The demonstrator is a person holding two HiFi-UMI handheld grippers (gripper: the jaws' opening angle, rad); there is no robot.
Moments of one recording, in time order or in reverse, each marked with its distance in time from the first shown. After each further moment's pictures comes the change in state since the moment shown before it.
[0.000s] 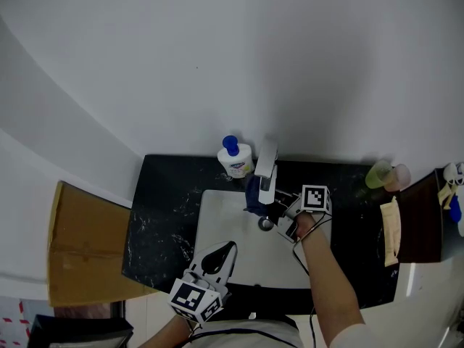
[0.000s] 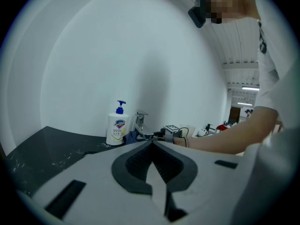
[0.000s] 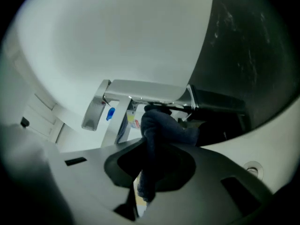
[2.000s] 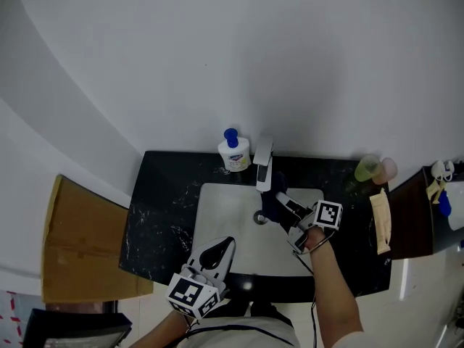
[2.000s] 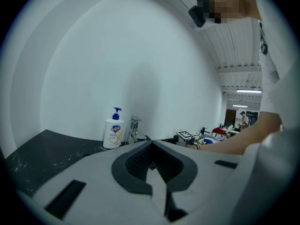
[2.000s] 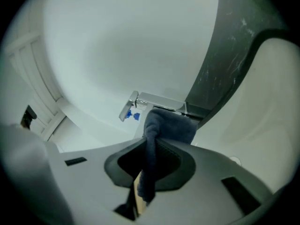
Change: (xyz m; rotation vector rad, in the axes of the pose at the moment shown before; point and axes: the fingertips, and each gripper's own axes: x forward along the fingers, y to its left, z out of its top) left arm -0.034 -0.021 0.009 0.017 -0.057 -0.047; right arm -0.077 0.031 -0.022 -0.128 -0.170 0.003
